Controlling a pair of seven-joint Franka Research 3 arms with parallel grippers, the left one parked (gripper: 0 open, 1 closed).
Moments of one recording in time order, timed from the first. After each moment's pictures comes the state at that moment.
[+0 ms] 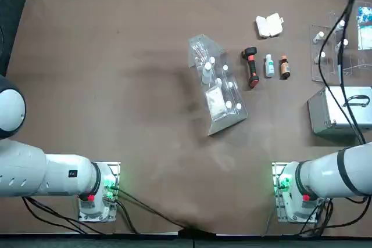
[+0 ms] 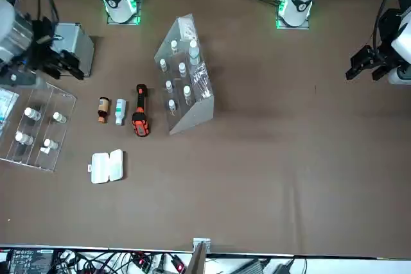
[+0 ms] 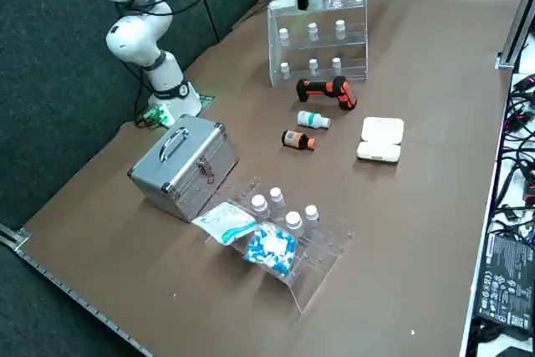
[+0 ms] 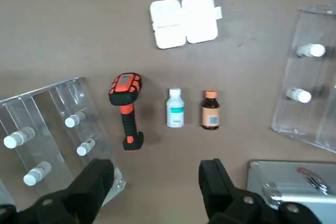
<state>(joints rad) 0.18 0.02 -0.09 -1.64 0.07 1.61 0.12</state>
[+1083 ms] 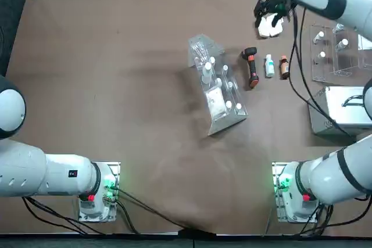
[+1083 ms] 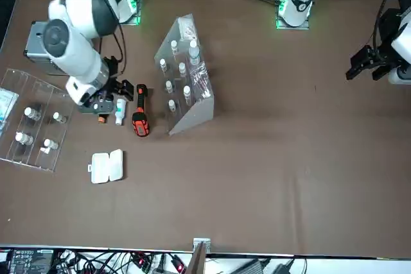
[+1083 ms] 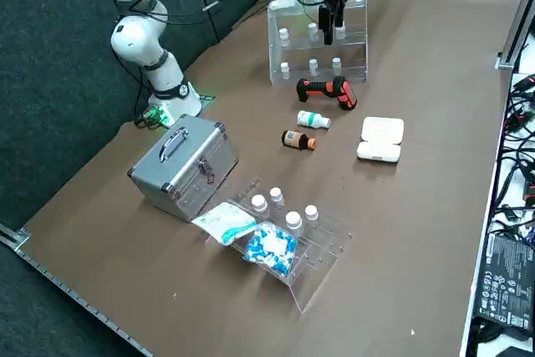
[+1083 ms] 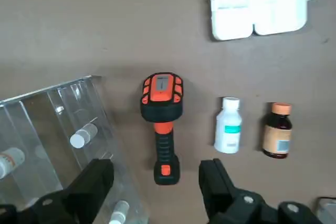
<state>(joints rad) 0.37 0.12 -0.09 -1.90 0.07 1.96 0.24</state>
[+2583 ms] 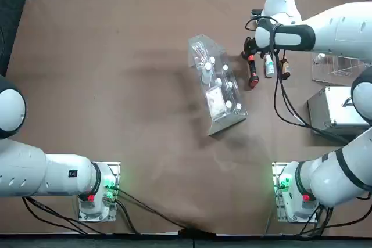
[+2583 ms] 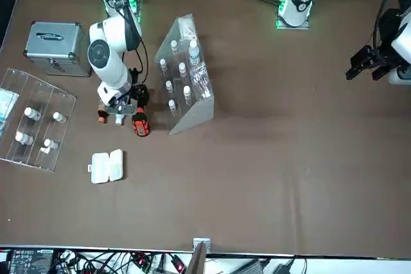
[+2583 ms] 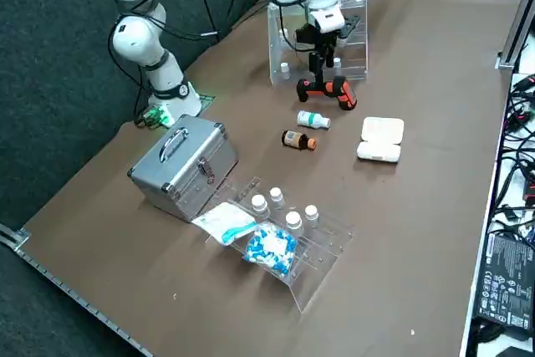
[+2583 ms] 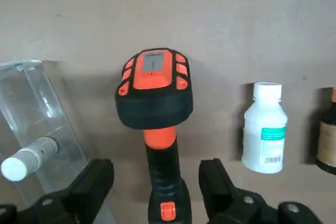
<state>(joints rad) 0.45 0.19 -0.09 -2.22 0.05 2.39 0.35</state>
